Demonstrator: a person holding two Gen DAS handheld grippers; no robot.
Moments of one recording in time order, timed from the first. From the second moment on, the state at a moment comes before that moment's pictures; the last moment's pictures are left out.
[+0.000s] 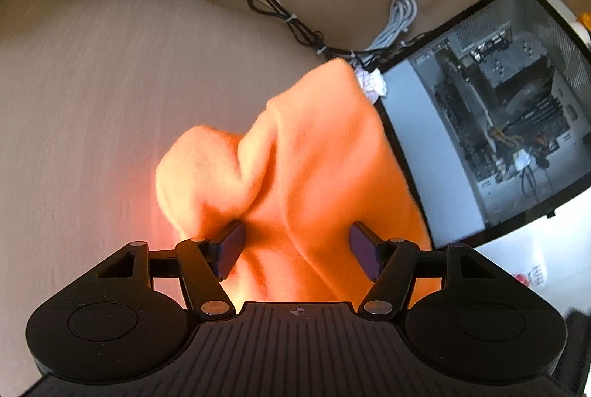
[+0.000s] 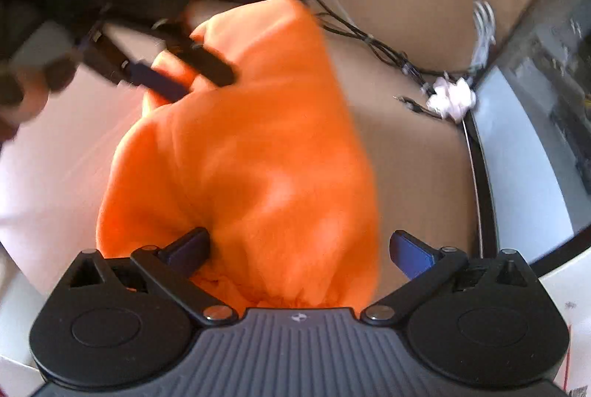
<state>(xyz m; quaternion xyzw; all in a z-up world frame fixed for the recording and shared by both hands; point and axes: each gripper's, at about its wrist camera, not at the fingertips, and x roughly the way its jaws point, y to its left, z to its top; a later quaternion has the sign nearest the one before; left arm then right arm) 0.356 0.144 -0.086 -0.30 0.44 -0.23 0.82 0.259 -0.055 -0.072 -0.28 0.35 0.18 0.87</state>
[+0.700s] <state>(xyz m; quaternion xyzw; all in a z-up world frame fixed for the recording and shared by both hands) 0.363 0.154 -0.087 -0.30 0.45 -0.25 0.80 0.266 -0.089 -0.072 -0.10 0.34 0.02 0.94</state>
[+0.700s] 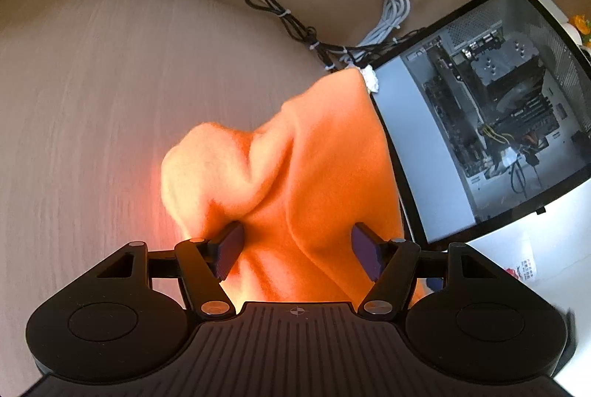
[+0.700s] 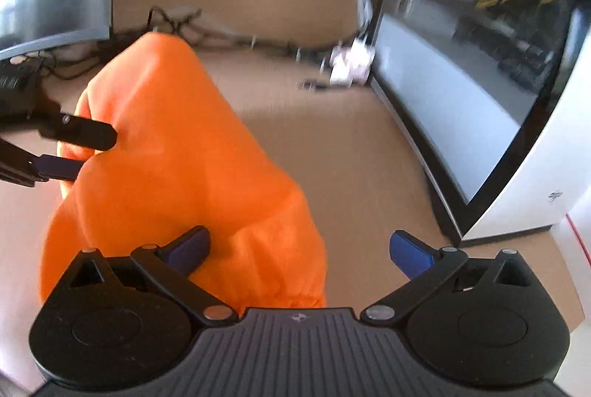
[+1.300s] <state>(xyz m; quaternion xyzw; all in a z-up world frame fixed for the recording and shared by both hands) 0.398 0.080 -0.078 -0.27 0.43 -0.17 0.85 0.255 -0.134 -0.055 -0.13 0.32 0.21 0.91</state>
